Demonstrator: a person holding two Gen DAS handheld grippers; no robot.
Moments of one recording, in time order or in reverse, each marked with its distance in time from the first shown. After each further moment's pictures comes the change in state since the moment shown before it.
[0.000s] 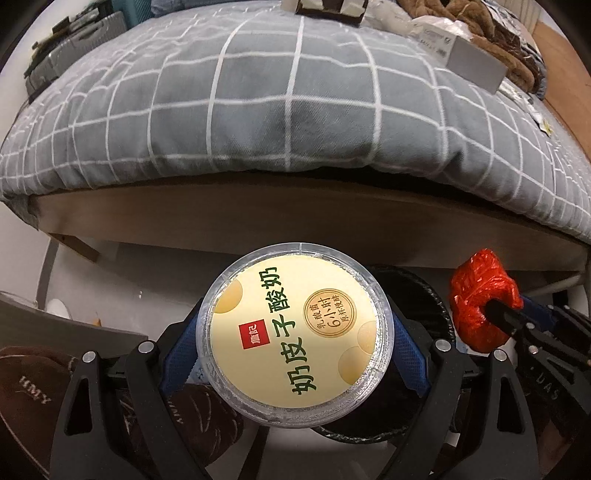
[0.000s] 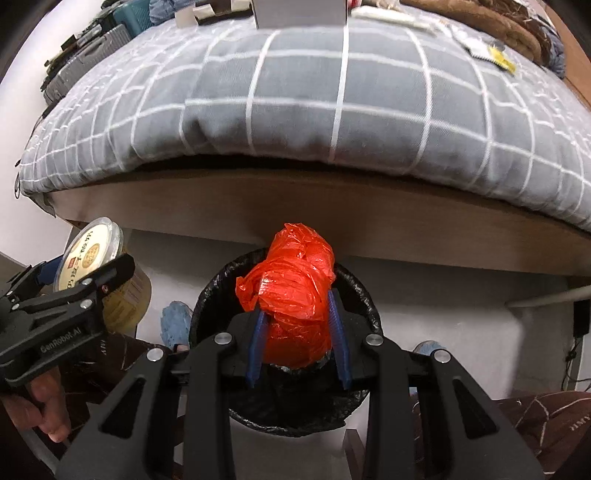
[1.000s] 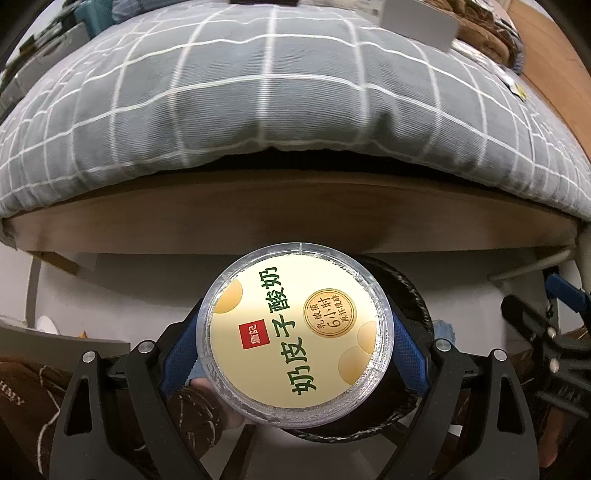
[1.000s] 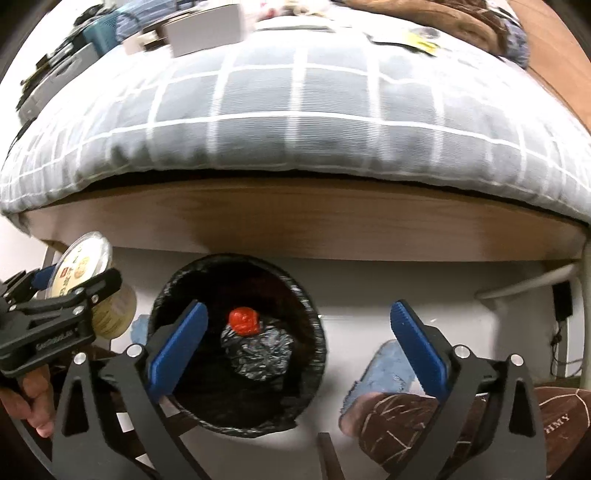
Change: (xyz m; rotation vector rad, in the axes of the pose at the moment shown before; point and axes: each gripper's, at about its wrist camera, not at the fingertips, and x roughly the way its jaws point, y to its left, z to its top) left arm 0.012 -0.054 0.002 0.095 0.033 -0.057; right arm -0.019 -0.071 -0.010 0.098 -0.054 -0.116
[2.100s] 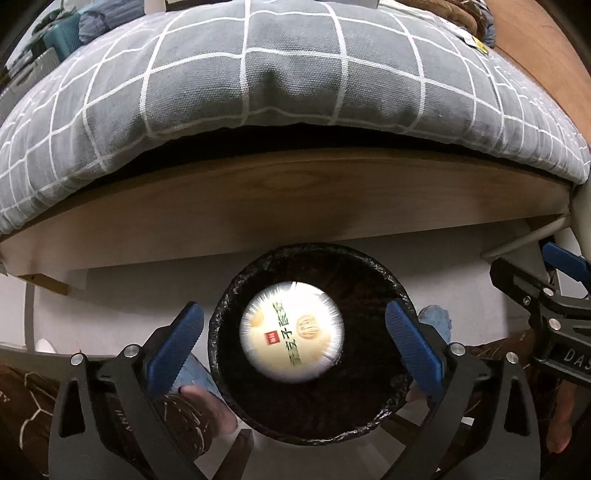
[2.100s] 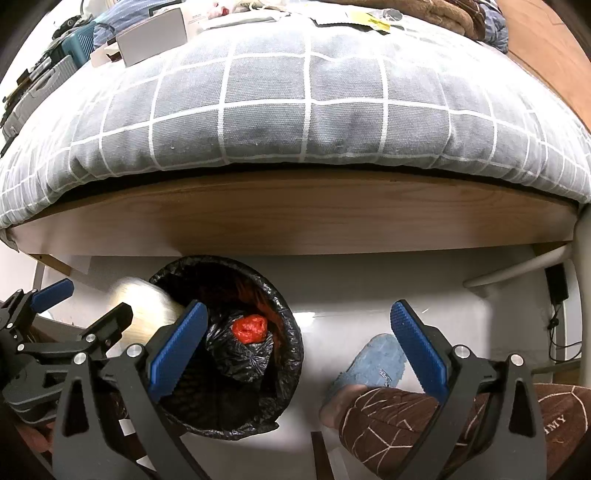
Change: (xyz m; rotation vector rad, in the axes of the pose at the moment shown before) left arm 0.020 -0.030 -0.014 0.097 -0.002 -0.020; right arm 0.007 -0.019 -0.003 0.032 0.005 -0.027
